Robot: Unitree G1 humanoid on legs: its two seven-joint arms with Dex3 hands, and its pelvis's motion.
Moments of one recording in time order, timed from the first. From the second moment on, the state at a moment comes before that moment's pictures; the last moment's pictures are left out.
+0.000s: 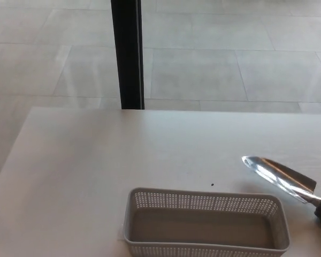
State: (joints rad) left_arm 0.16 0.61 0.26 1.30 -0.06 -0.09 -0.32; right_arm -0.12 -0.56 -0.11 0.52 -0.76 -0.07 -0.20
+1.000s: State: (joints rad) left_arm 0.16 0.61 0.25 1.30 -0.06 -0.09 -0.31; right_arm -0.14 -0.75 0.21 0.38 -0.89 0.08 -0.10
